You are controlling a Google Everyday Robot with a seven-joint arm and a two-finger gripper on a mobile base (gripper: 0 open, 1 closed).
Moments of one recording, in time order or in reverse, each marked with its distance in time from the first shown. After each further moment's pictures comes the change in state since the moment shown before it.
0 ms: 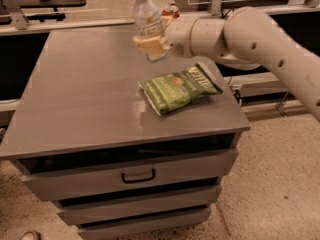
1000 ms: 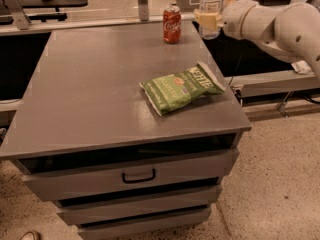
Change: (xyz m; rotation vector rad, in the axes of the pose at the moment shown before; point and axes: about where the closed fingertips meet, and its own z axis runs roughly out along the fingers) arm 0.048 -0.181 -0.096 0.363 -0.011 0.041
